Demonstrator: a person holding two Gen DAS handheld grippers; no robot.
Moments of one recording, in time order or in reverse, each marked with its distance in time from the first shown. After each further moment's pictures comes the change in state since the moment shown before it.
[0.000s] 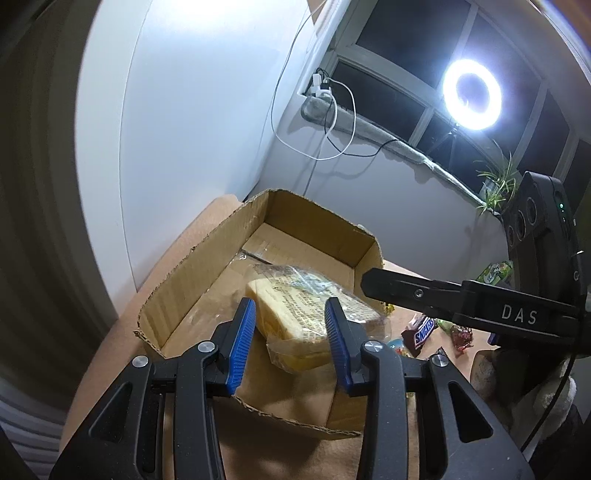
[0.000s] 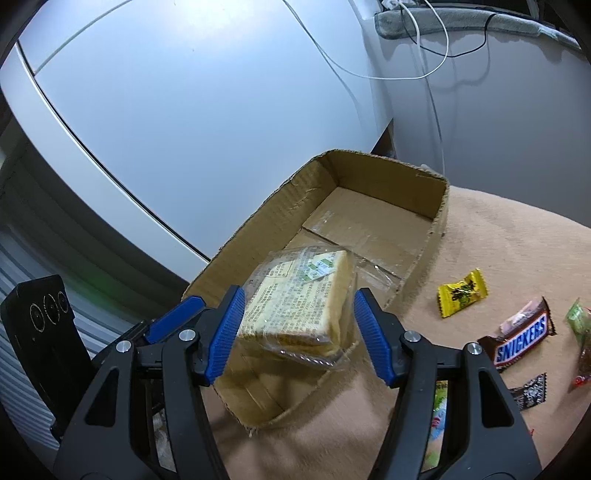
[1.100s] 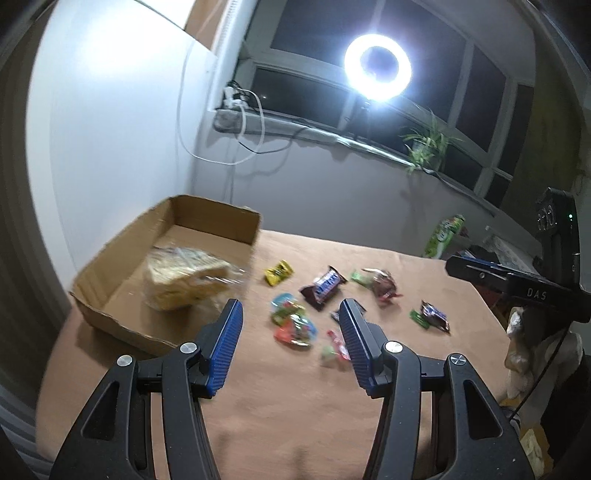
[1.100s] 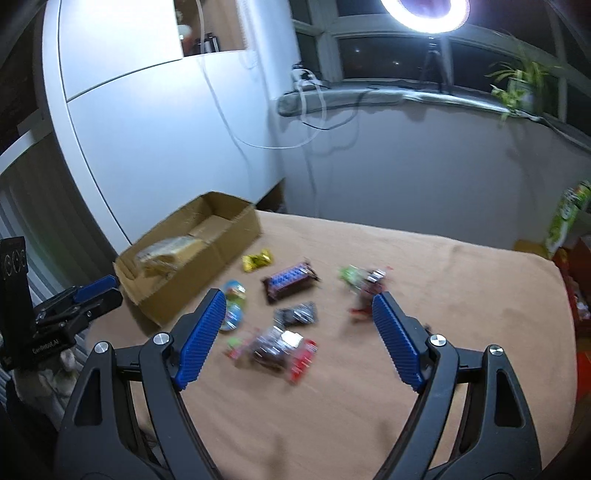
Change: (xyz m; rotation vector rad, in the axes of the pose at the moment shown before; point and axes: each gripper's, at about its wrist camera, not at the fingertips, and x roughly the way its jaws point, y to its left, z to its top) left arm -0.055 -0.107 -0.057 0.226 -0.018 -0.135; right arm -0.200 -0.095 -0.107 -0.059 -0.283 -0.330
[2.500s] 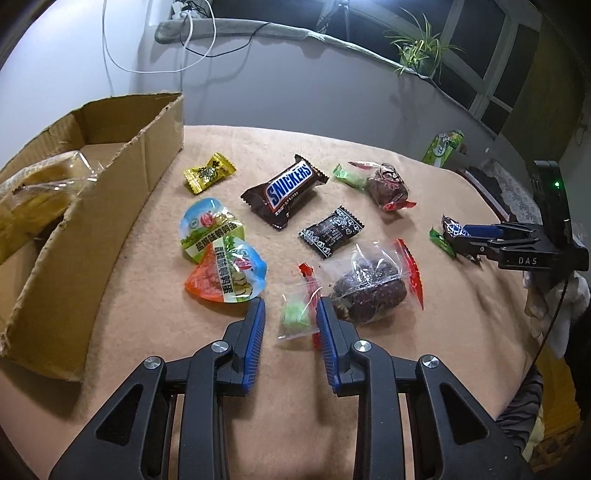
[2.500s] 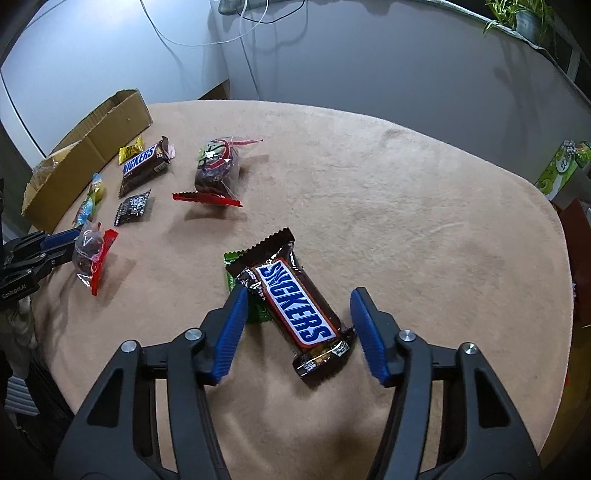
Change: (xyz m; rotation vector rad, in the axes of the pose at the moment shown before) left arm 0.128 -0.034 -0.043 0.079 0.314 -0.047; right arm 0.093 -0.134 -0.053 -0.040 0.351 -0.078
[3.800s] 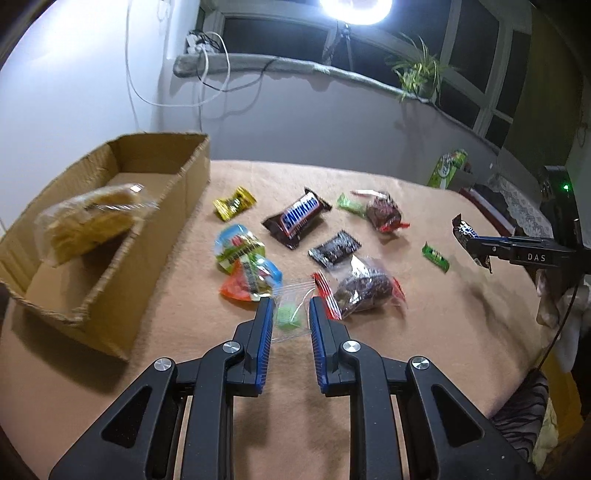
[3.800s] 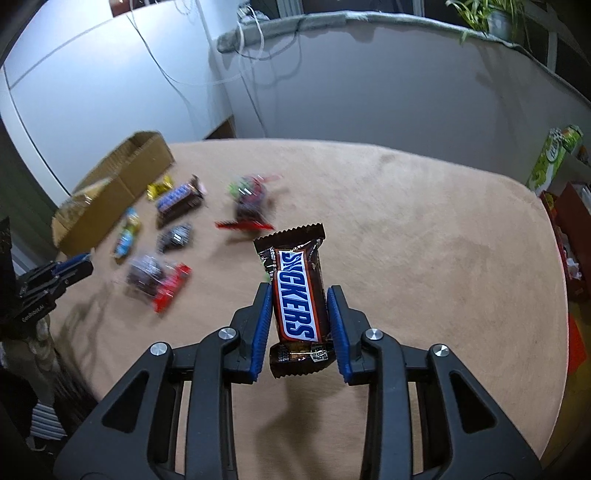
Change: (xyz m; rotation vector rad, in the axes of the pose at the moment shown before) left arm -0.047 -0.001 -0.007 0.000 -0.127 0.064; right arm -0.053 0.016 -0.005 0.080 -0.127 0.051
